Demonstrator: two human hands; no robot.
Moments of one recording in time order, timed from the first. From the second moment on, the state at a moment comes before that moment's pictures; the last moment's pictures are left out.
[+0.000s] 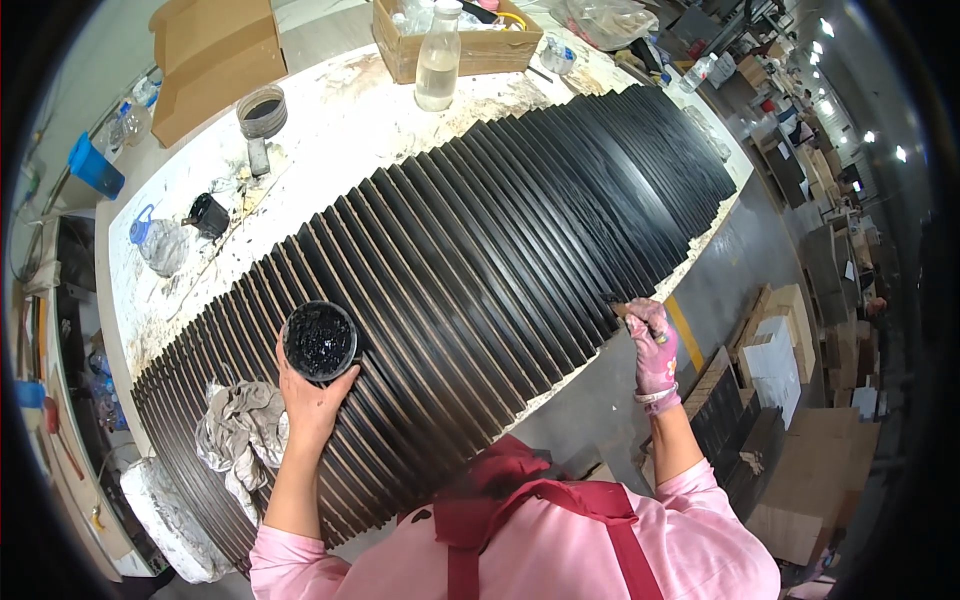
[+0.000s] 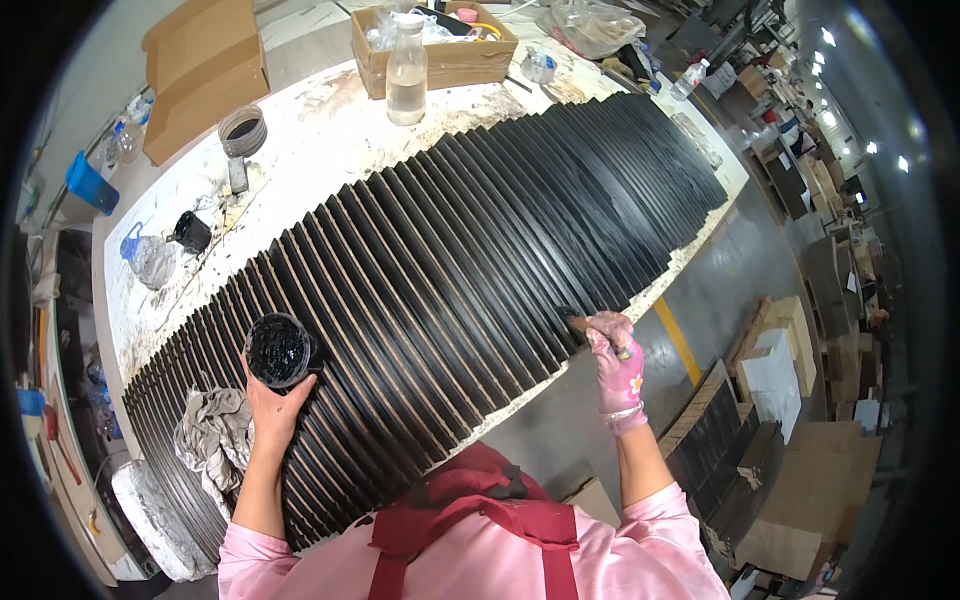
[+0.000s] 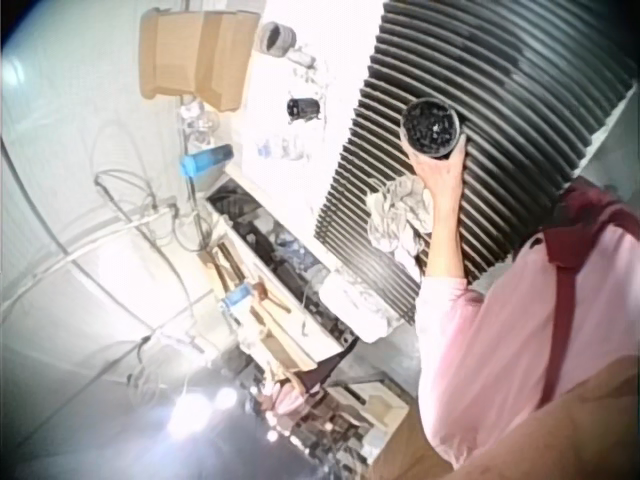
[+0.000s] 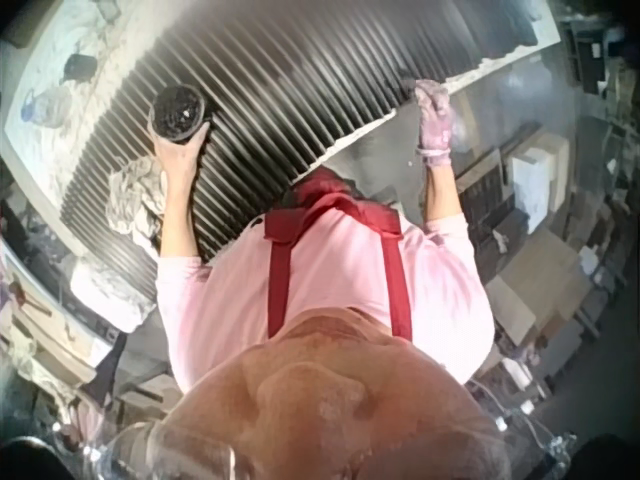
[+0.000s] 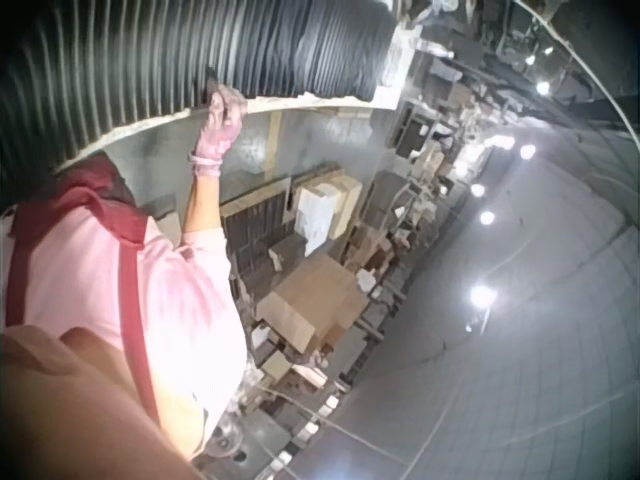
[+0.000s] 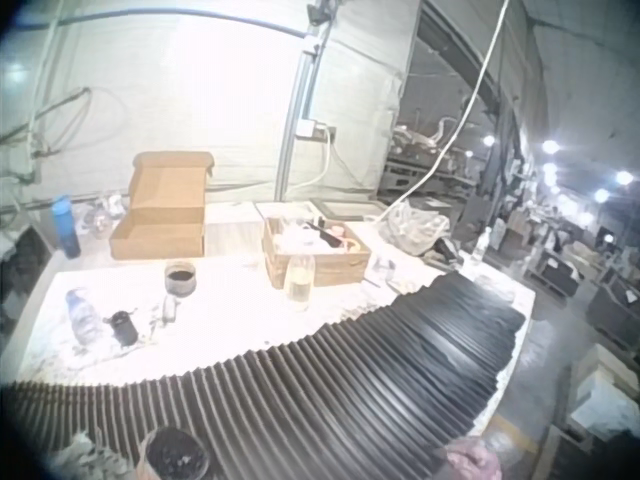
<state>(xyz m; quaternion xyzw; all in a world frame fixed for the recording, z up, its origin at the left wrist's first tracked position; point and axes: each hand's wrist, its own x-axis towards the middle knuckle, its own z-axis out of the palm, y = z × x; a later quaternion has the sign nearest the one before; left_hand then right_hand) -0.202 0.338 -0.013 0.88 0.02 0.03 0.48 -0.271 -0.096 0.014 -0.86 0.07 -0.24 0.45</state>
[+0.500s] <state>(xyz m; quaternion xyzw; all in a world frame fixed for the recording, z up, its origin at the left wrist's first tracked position) -0.211 0.342 -0.022 0.94 0.06 0.01 0.34 -0.151 -0.093 0.023 -0.71 0.11 -0.01 0.70</state>
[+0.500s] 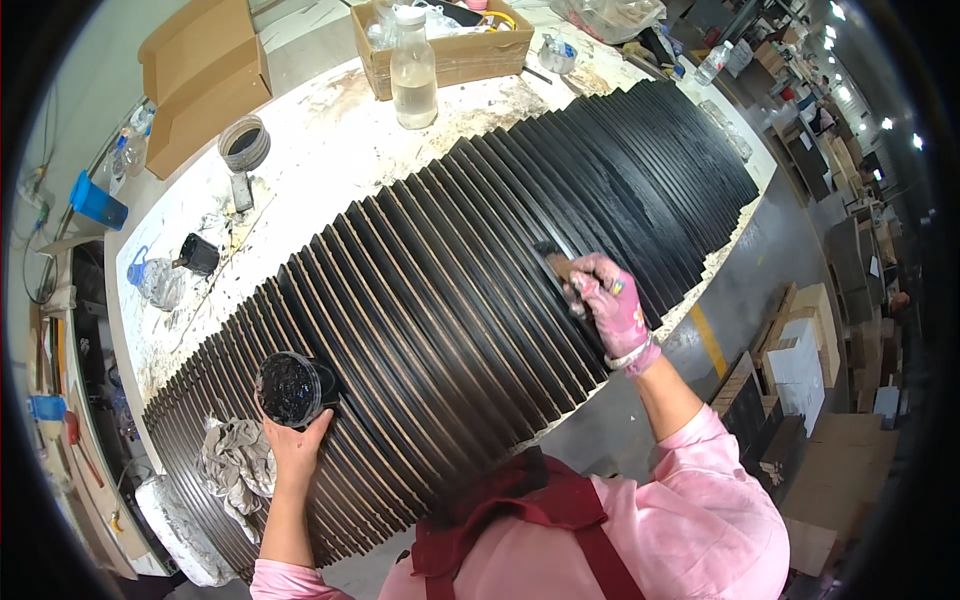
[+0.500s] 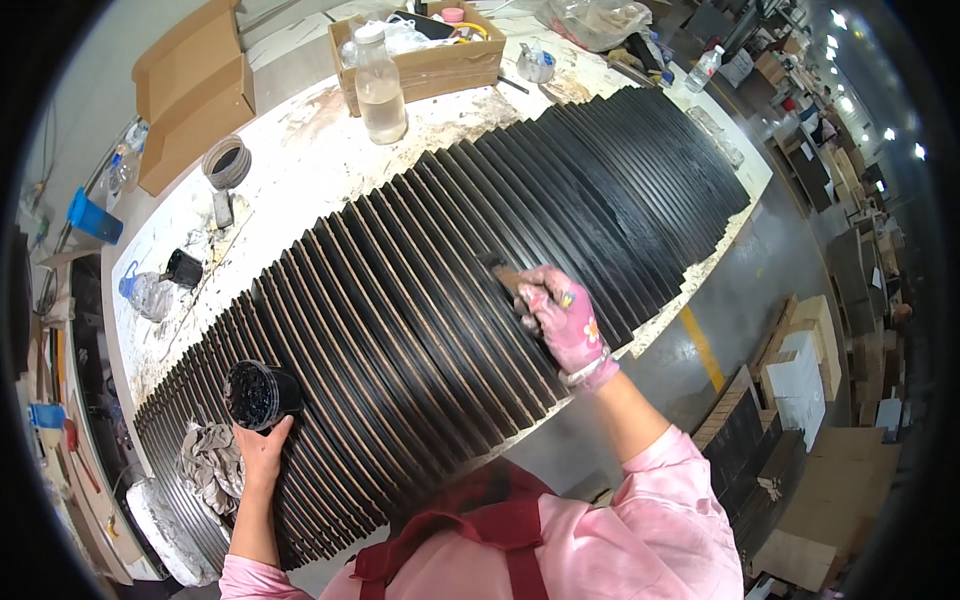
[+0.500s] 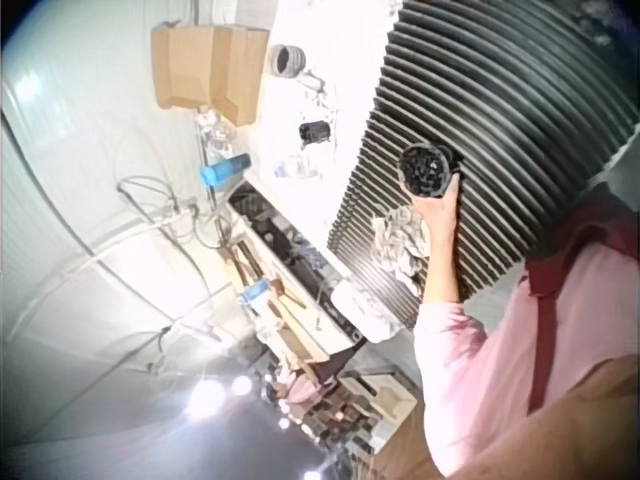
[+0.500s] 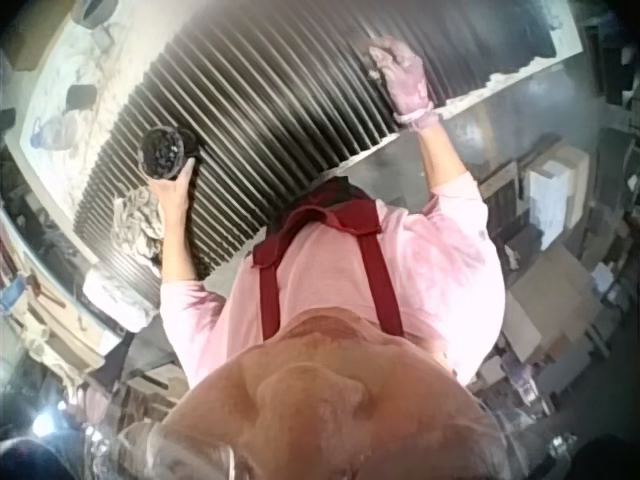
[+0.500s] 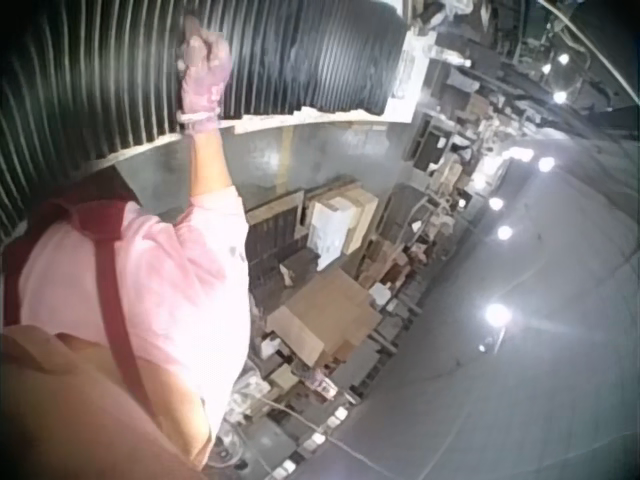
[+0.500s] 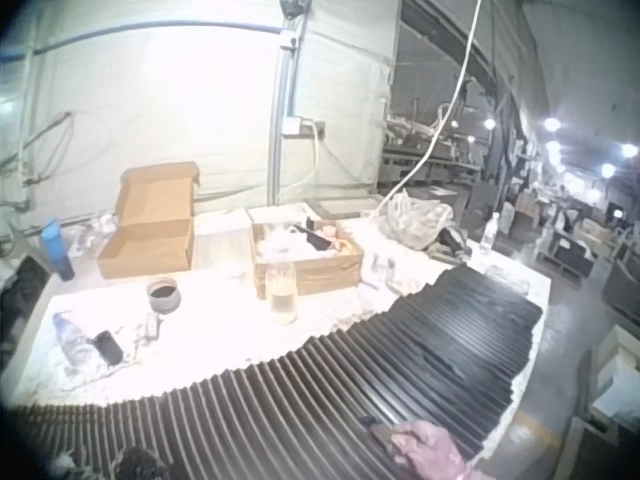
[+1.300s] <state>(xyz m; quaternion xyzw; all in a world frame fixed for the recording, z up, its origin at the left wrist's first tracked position) -0.215 0.342 -0.027 0.92 0.12 -0.05 0.37 0.092 -0.087 0.007 -0.98 -0.01 -0.06 0.21</state>
